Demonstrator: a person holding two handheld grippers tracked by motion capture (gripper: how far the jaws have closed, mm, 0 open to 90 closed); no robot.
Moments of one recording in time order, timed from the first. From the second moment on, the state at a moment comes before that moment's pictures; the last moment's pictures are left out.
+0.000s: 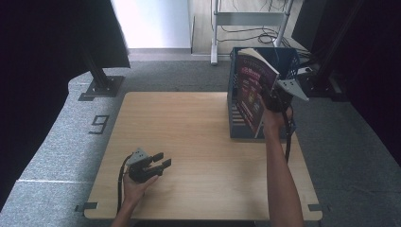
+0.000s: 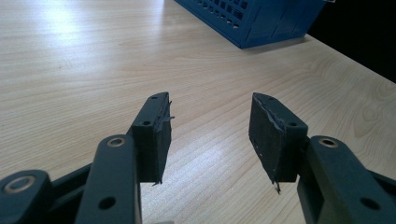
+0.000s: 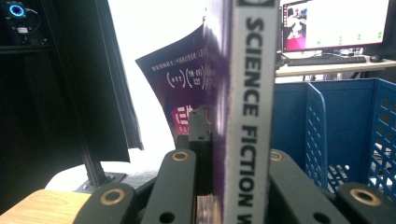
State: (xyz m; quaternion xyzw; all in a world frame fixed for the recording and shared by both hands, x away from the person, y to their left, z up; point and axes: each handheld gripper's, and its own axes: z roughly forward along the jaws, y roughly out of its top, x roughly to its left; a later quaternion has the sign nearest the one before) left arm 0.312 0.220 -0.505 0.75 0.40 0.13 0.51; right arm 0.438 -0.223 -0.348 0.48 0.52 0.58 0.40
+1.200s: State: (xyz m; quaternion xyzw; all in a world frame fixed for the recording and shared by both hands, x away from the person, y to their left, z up) left arm 0.315 0.227 -0.507 0.75 0.41 0.13 0.51; right arm 0.485 -0.220 -0.357 0.50 0.51 0.57 0.41
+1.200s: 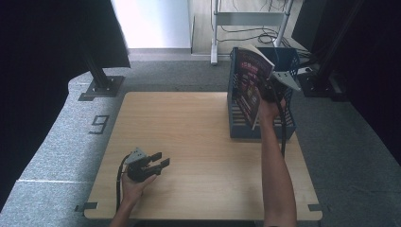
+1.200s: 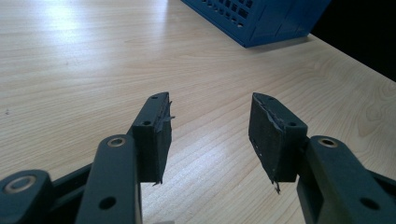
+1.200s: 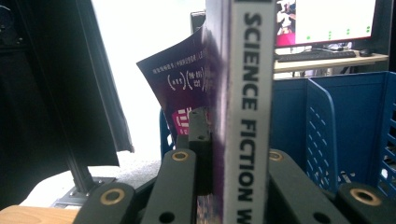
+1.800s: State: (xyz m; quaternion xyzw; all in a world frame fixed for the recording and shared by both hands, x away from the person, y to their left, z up) left arm 0.316 0.230 -0.505 0.74 0.41 0.13 0.51; right arm 0.502 -0.219 -0.367 0.50 0.50 0.57 0.42
